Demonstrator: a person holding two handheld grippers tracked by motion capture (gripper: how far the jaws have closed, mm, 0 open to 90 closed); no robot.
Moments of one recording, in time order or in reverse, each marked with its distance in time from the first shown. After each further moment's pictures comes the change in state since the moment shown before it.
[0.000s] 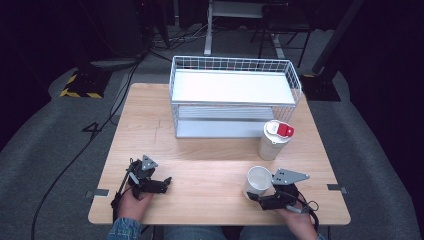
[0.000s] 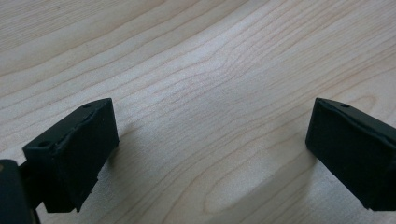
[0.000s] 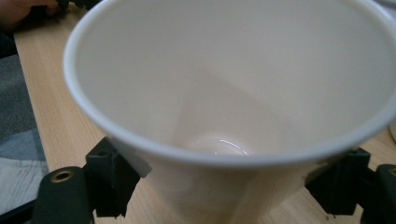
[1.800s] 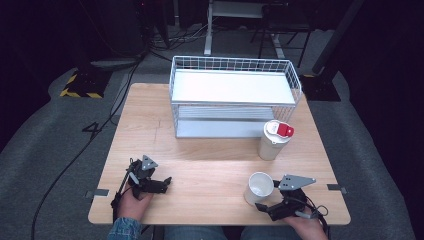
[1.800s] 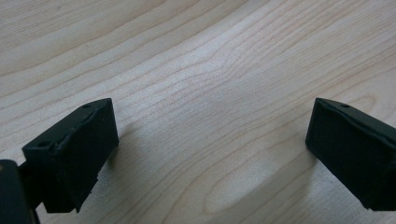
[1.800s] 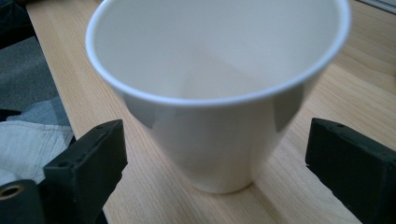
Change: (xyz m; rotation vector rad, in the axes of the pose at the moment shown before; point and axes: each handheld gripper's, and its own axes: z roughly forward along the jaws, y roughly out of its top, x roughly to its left) left arm 0.000 0.000 0.000 -0.002 0.000 0.003; right arm 0.000 -0.019 -0.016 0.086 0.043 0.018
